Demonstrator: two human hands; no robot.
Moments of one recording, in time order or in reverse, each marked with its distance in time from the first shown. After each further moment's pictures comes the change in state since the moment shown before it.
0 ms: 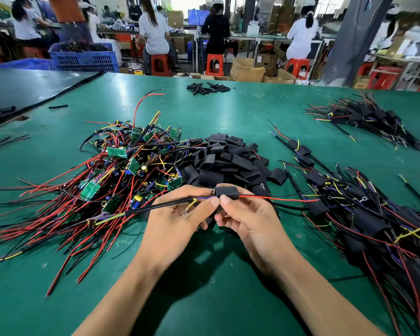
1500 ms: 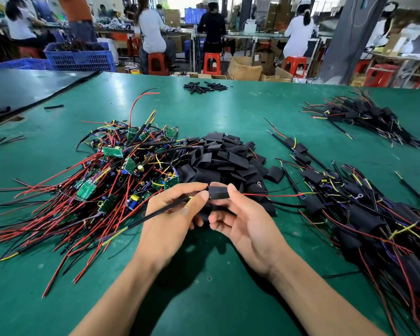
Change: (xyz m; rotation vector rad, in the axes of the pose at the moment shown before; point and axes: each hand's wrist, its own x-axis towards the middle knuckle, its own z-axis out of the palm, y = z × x) left_hand 0.005 -0.006 0.001 -0.008 0.055 -0.023; right_hand -0.001 -0.007 0.012 0.138 0.077 0.234
